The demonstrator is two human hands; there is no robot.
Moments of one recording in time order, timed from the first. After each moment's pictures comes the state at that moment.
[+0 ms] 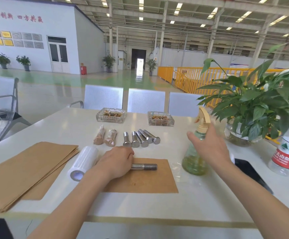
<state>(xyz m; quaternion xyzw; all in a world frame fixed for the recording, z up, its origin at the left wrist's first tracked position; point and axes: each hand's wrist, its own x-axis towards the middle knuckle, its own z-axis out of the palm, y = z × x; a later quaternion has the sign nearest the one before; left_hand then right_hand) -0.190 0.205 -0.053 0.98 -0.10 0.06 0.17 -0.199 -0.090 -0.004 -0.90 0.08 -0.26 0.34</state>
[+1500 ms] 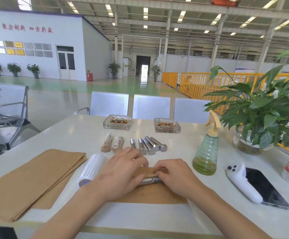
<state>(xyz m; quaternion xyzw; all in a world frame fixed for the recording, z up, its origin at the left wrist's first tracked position) -0.230 0.226 -0.045 0.91 -0.31 0.26 0.10 -0.205 0.001 -0.053 -0.96 -0.18 -0.10 0.20</state>
